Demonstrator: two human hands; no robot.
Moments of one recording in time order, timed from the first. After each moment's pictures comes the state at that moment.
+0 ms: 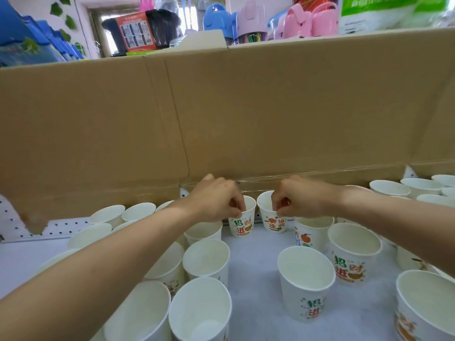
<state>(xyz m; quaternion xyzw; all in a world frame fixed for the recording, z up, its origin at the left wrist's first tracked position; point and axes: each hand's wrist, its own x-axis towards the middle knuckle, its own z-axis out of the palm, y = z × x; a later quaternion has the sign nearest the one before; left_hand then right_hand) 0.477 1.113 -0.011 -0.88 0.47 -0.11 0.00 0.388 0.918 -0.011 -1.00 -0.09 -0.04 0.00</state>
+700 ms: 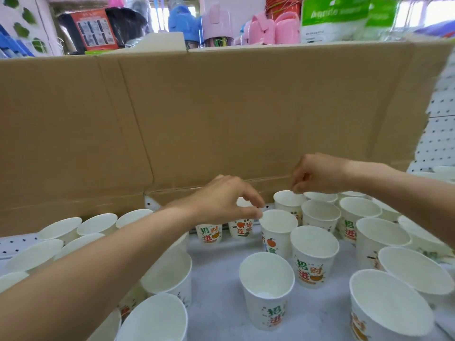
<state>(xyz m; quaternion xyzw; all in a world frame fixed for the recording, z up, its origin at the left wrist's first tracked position) 0.452 1.057 -0.003 -0.80 0.59 -0.06 -0.13 0.356 0.833 0.025 -1.00 0.01 -0.05 0.03</state>
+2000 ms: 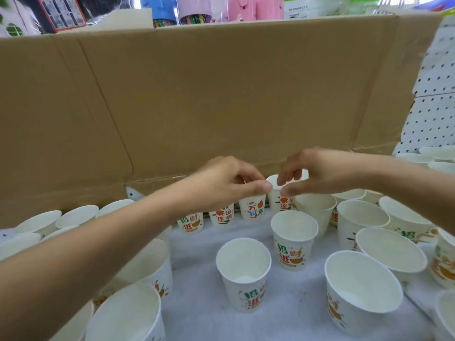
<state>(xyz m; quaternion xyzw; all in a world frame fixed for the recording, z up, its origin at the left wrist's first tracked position) 0.405 1.045 0.017 -0.80 0.55 0.02 -0.23 0.310 0.841 0.024 -1.00 -0.01 -0.03 0.06</state>
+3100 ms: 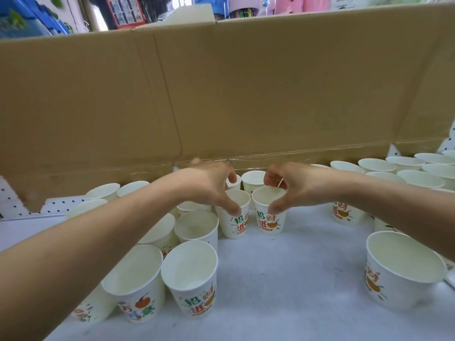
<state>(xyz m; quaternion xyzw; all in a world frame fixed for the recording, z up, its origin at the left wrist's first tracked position) 0.427 1.119 0.006 -0.93 0.38 0.01 0.01 0.334 0.939 -0.007 -0.99 0.00 -0.01 0.16</state>
